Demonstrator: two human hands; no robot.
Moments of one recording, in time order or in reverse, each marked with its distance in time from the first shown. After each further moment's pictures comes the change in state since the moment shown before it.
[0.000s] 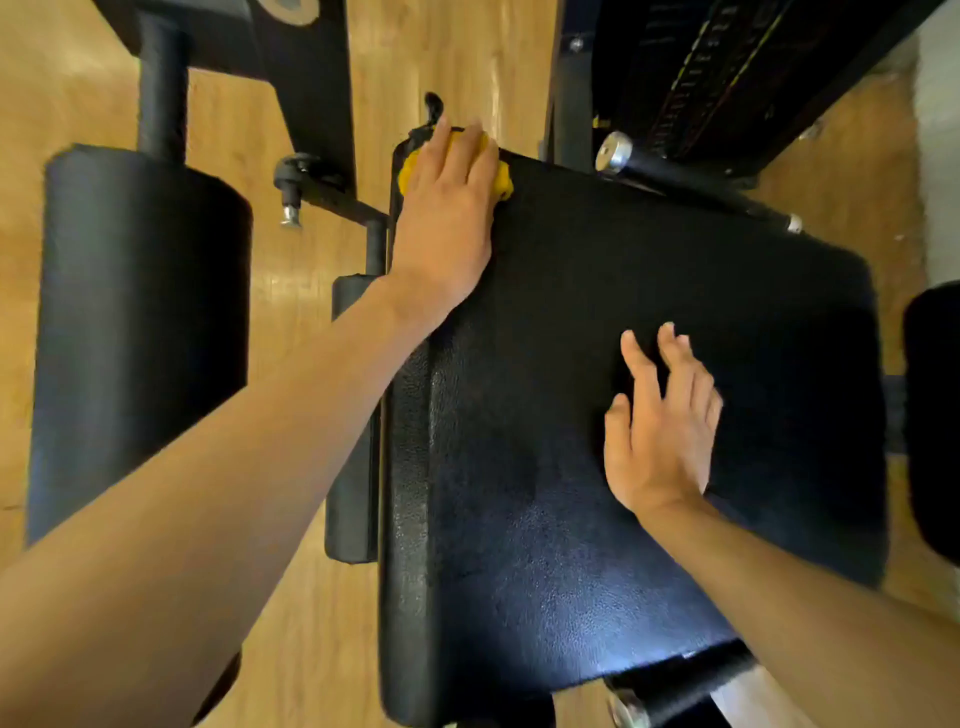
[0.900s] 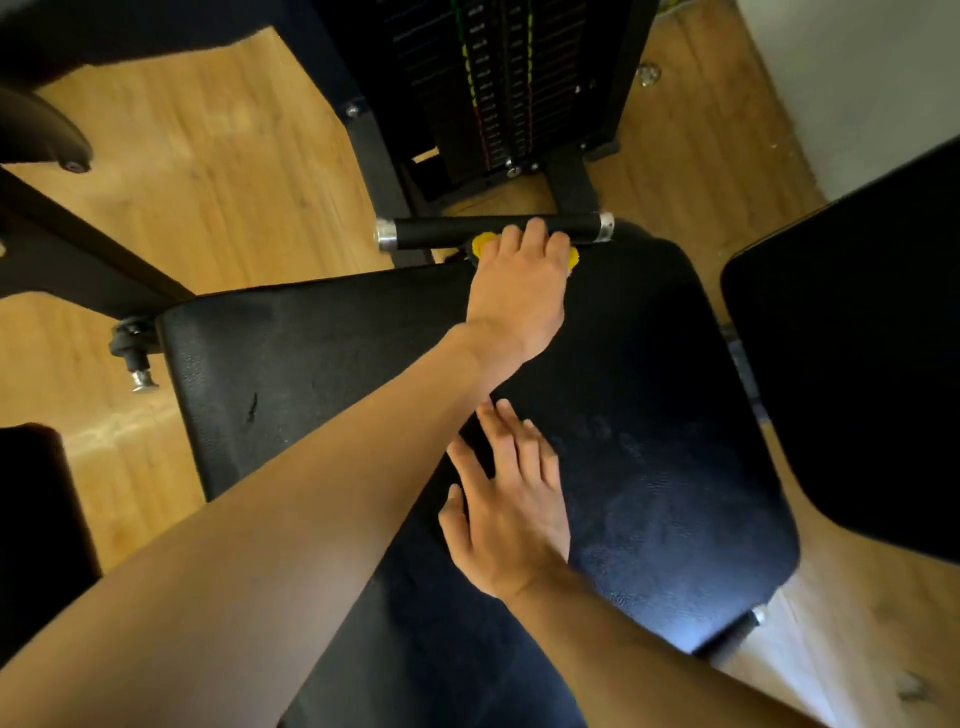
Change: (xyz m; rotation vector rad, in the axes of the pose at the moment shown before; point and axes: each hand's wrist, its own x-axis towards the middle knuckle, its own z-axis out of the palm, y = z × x) left_hand 0.084 0.231 0.079 0.051 -0.341 0.368; right_hand 0.006 0.005 -0.013 0.100 -0.118 -0.030
